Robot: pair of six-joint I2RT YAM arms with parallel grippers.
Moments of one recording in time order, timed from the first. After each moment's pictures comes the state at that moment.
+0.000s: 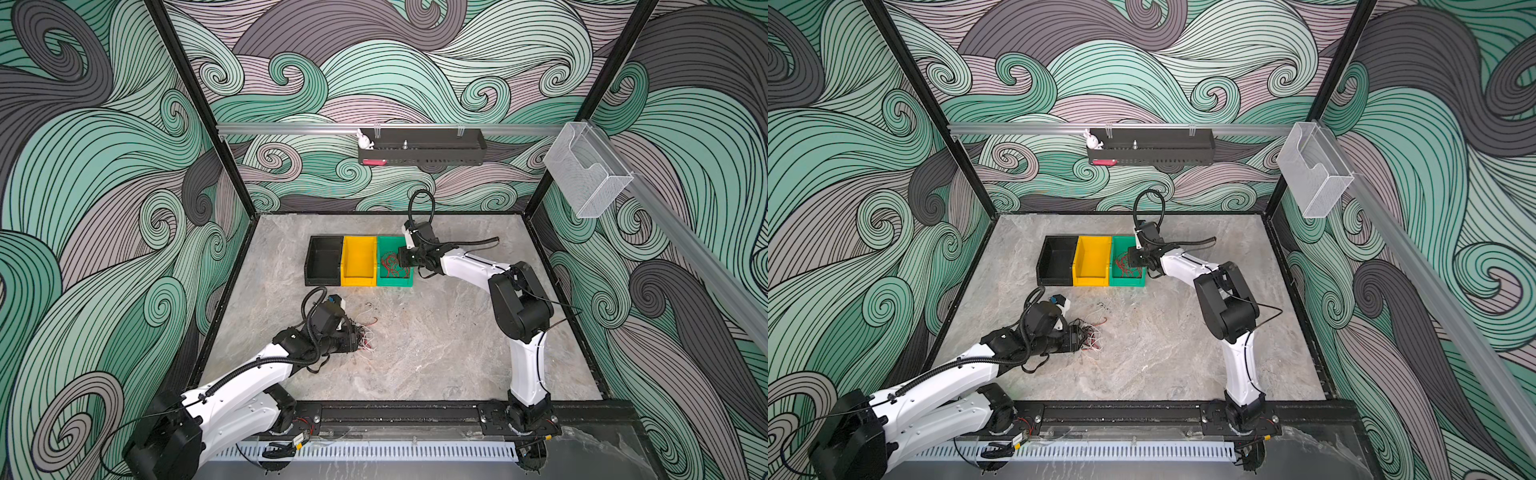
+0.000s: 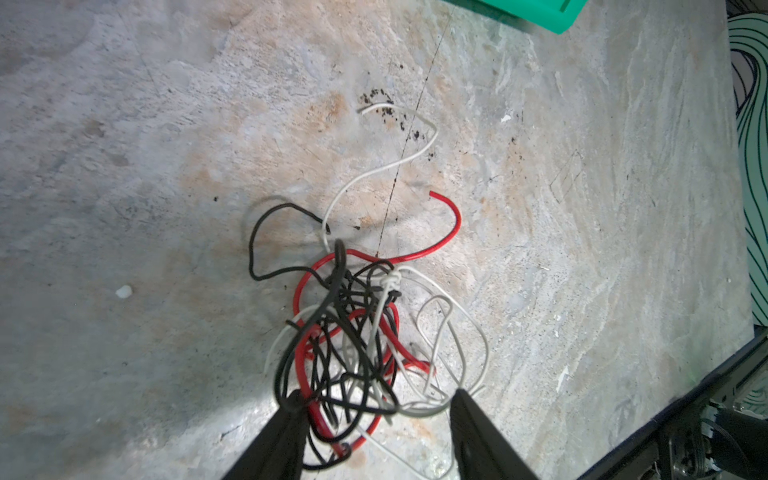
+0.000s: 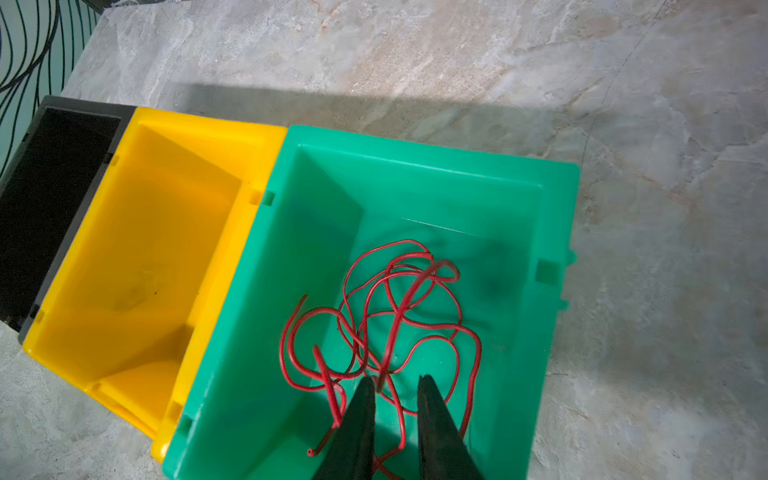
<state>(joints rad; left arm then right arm) -0.66 0.97 0.45 -0.40 0.06 -0.68 0.53 2.07 1.48 -0.20 -0.08 0.31</state>
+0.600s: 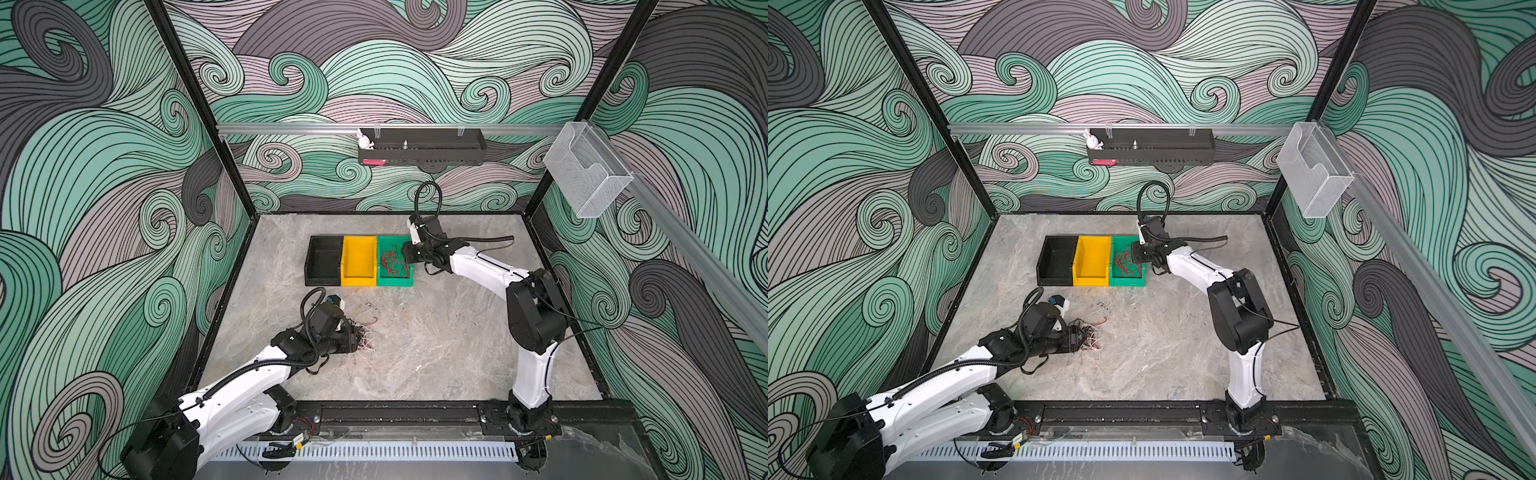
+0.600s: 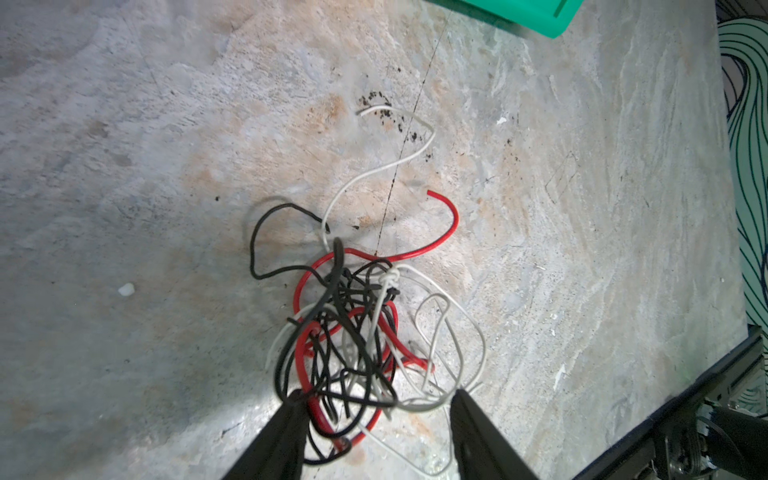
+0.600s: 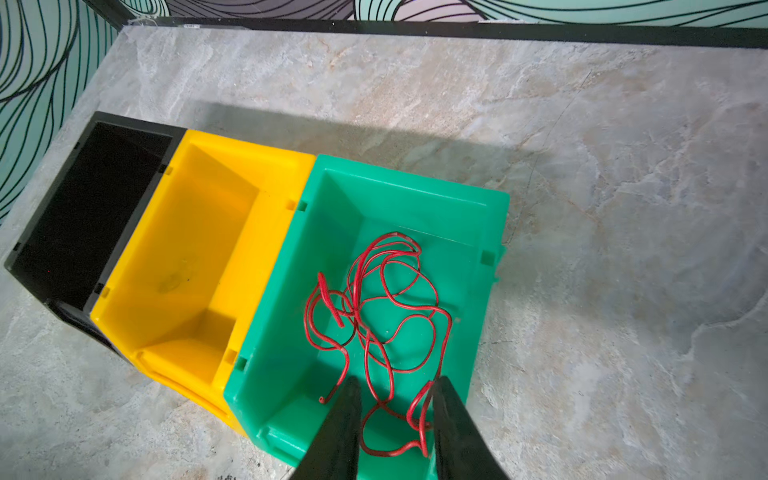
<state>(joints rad) -0.66 0.94 0.44 -0.40 0.06 -0.68 0.53 1.93 1.46 -0.29 -0.03 0.26</state>
